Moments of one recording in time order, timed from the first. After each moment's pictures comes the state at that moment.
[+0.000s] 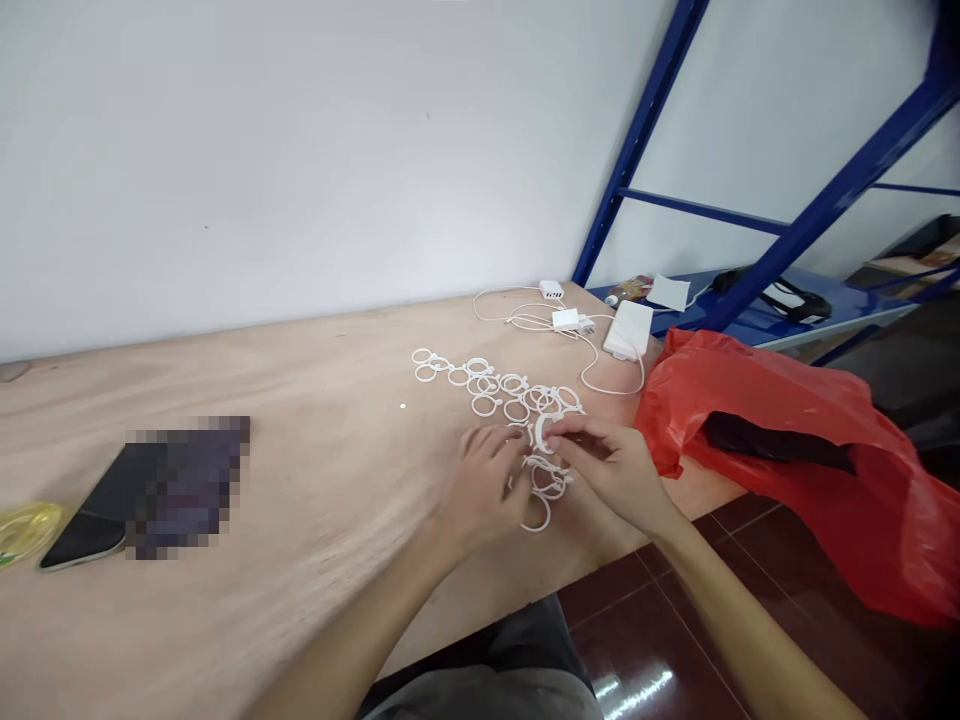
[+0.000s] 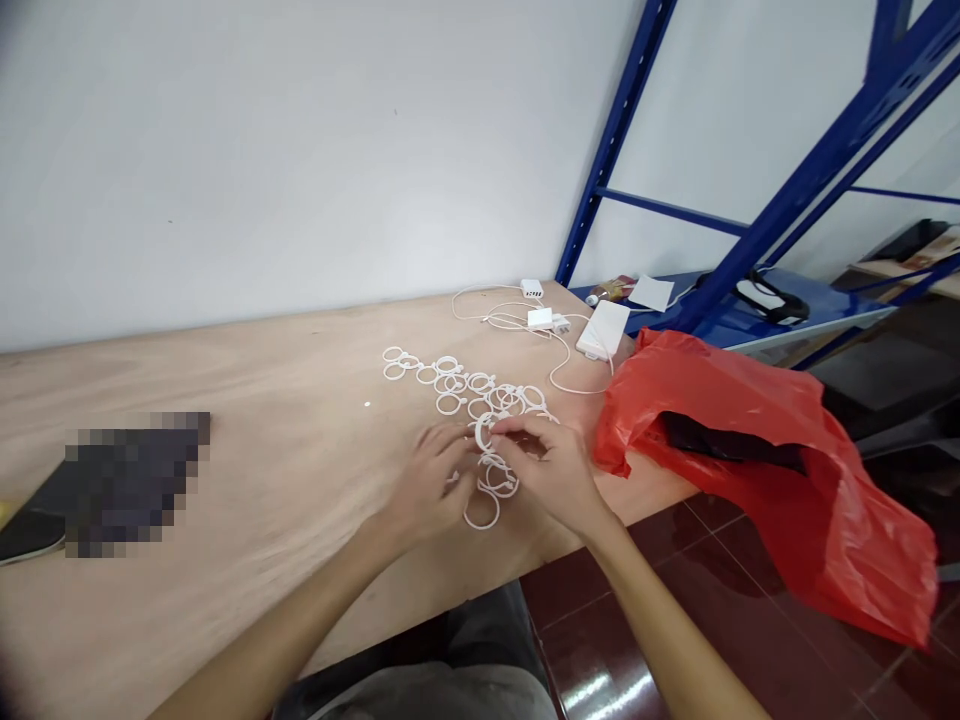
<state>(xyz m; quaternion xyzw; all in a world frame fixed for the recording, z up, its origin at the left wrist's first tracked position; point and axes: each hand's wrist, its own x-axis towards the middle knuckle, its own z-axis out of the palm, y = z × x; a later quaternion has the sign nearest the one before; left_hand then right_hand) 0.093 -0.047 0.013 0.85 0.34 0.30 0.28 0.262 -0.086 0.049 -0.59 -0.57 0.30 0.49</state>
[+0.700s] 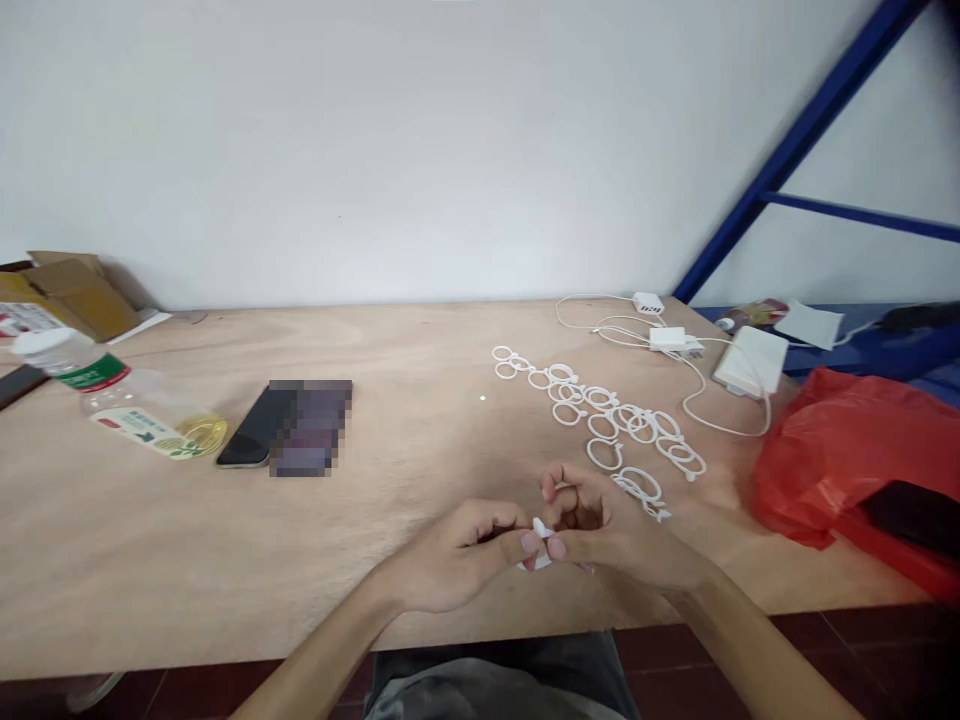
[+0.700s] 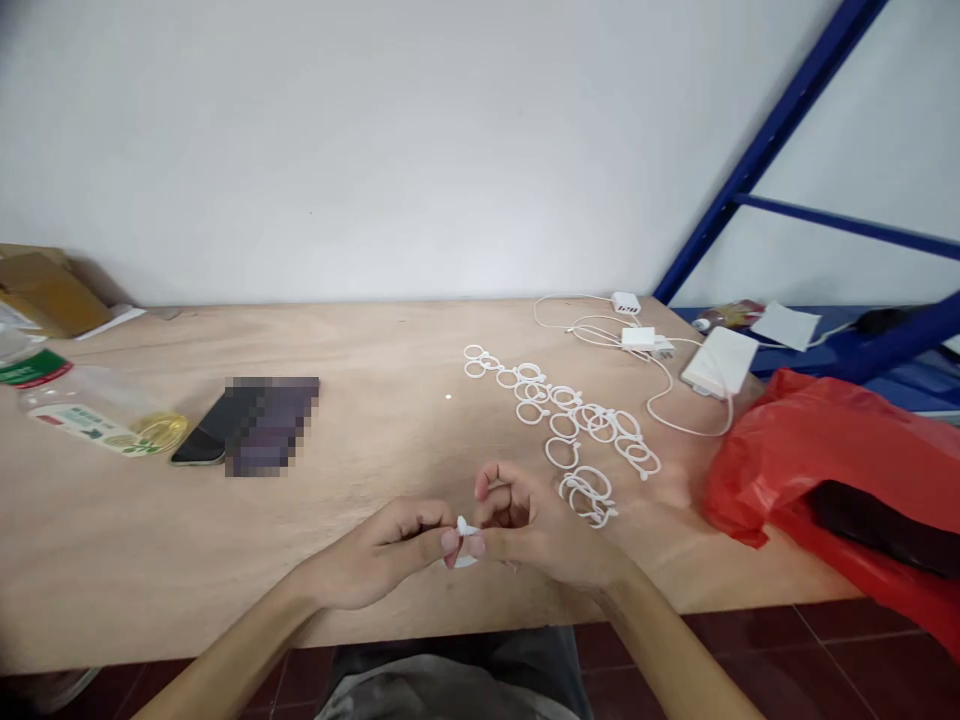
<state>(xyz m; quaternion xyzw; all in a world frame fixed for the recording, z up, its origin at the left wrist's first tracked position) -0.028 -0.083 0.058 0.65 0.30 0.22 0.66 0.175 -0.081 0.048 -0.36 -0.52 0.72 0.28</state>
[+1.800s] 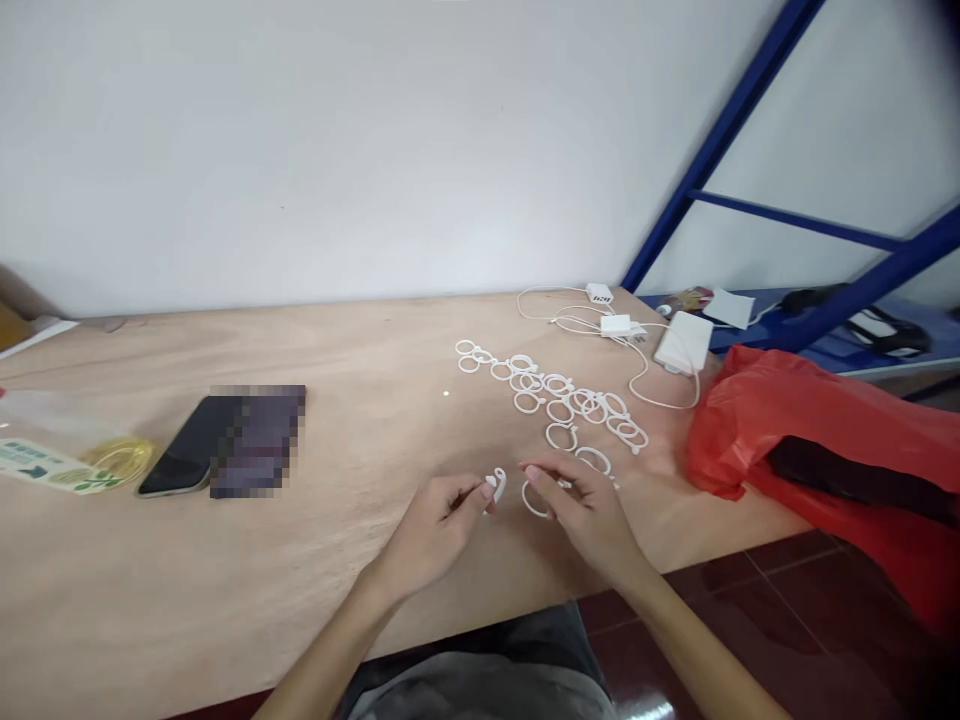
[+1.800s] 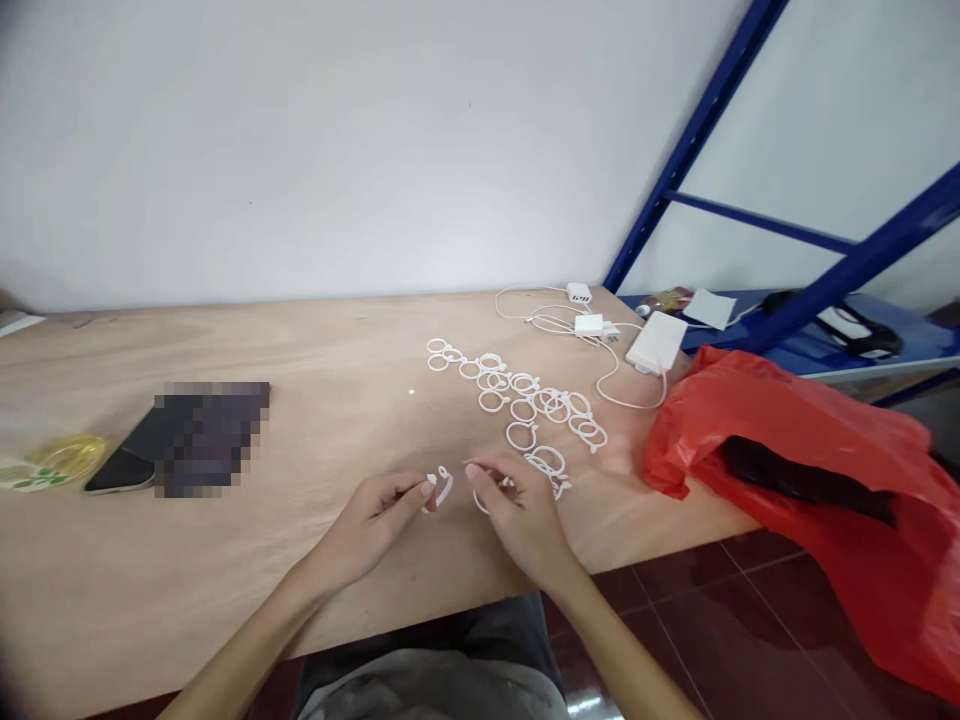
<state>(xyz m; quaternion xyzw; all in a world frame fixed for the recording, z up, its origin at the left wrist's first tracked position) -0.007 -0.074 0.030 0.68 0.44 0.26 0.53 0.182 -0.096 0.025 -0.58 -0.54 0.38 0.47</state>
